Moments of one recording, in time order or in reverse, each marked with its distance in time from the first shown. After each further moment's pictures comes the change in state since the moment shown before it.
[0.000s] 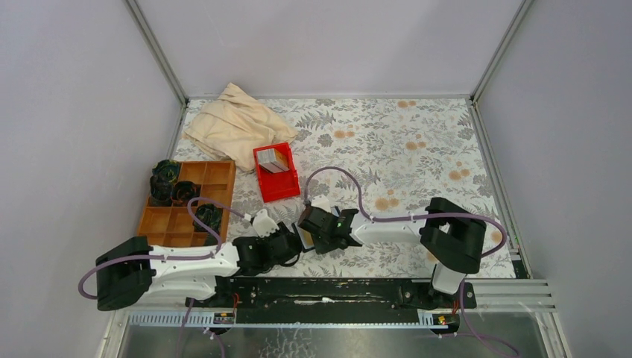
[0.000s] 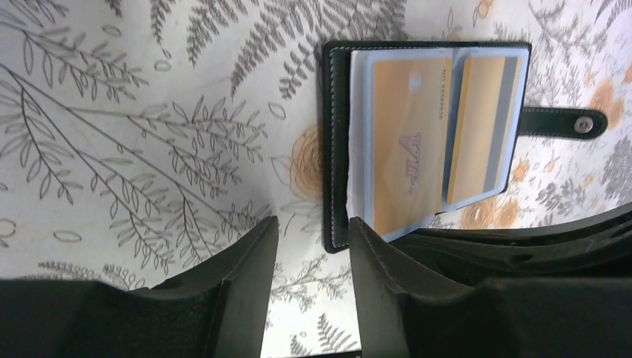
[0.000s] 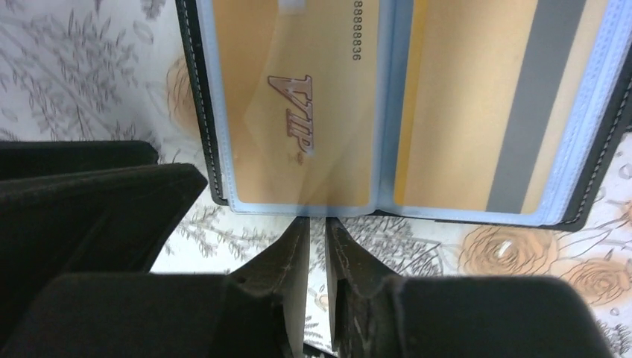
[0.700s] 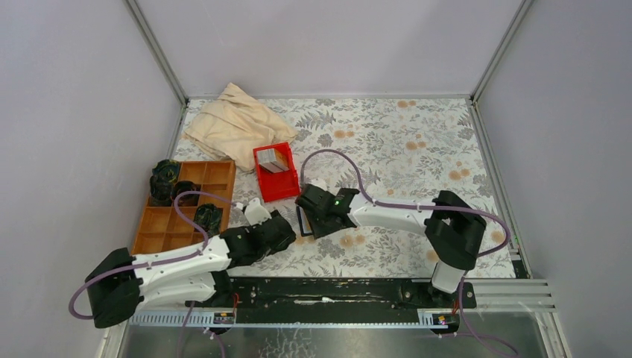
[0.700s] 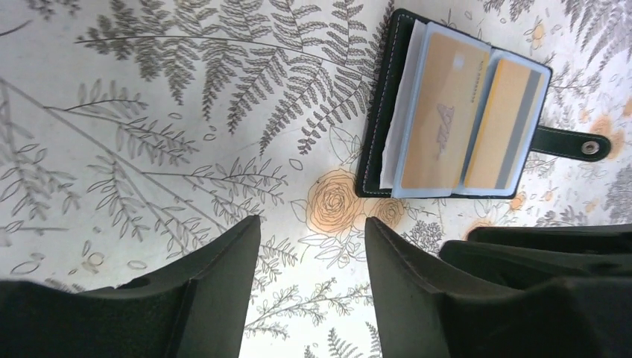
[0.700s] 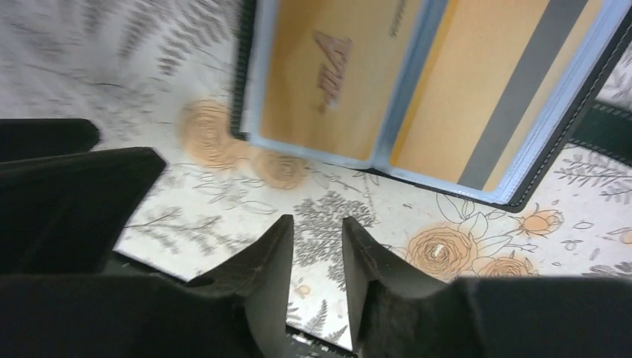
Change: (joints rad) left arm 0.197 -0.054 0.051 -0.060 0.068 0.208; right arm -0.111 0.032 0.153 -0.164 -0.044 -0.114
